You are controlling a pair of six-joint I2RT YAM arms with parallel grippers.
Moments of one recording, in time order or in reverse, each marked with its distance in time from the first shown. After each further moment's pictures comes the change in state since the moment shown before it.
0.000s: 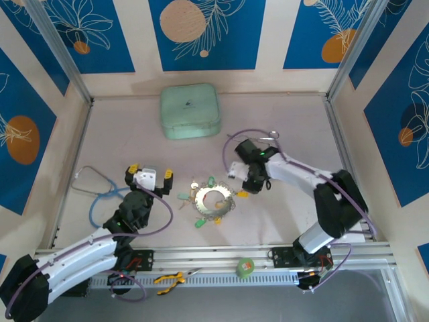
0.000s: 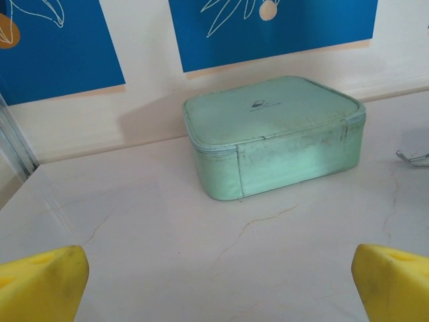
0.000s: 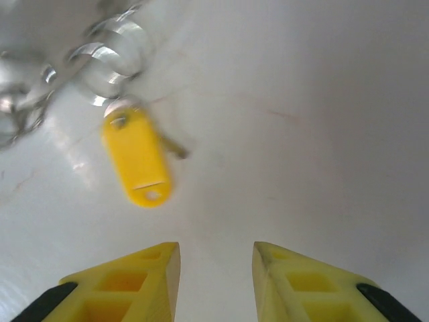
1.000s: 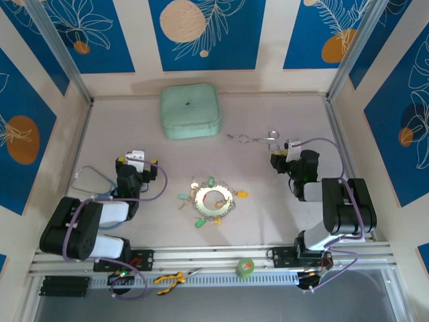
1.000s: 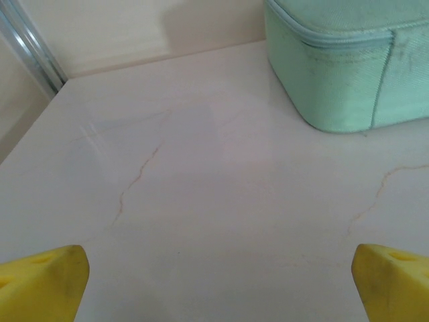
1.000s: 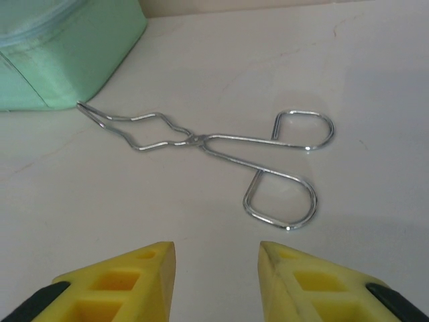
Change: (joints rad) left arm 0.558 0.710 0.092 0.417 0.401 0.034; right arm -0.602 -0.002 -0.623 1.537 -0.428 0.597
